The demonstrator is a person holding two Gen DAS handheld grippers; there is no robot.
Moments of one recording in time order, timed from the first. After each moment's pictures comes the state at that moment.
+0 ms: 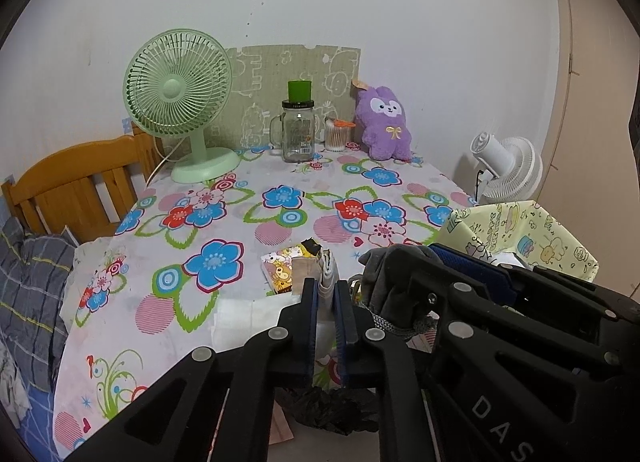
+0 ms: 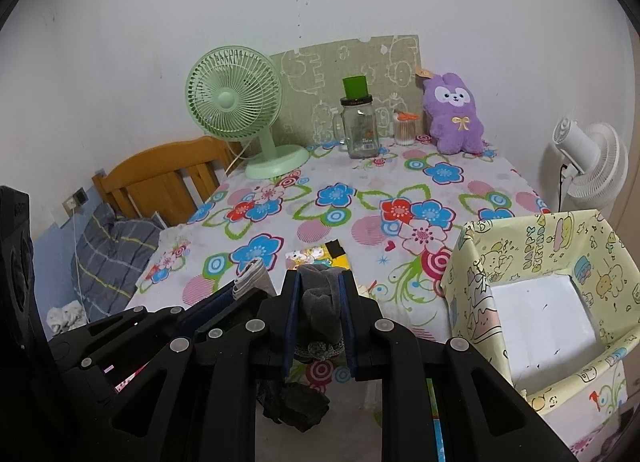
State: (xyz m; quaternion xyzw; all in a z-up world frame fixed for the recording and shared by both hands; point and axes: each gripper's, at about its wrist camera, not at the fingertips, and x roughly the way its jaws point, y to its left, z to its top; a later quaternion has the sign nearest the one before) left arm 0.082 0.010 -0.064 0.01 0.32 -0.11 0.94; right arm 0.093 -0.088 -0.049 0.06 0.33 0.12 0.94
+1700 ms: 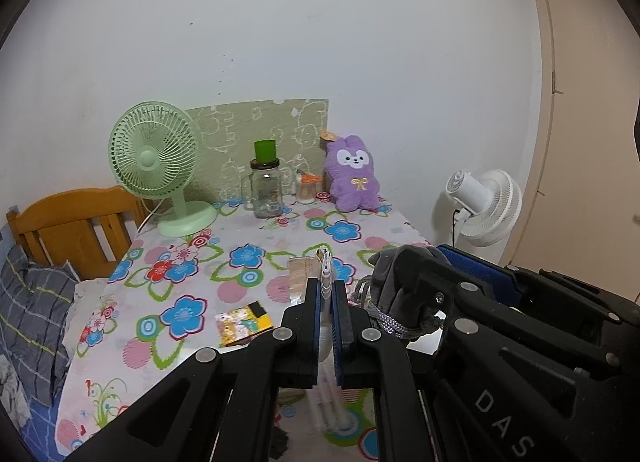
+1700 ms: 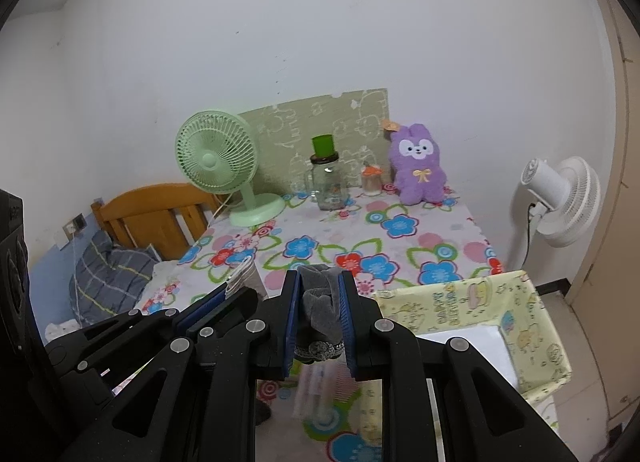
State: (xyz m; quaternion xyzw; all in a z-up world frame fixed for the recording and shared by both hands) left arm 0.058 -0.068 0.004 0.02 0.26 -0.11 0.96; right arm 0.067 -0.170 0.026 0.05 0.27 0.10 0.96
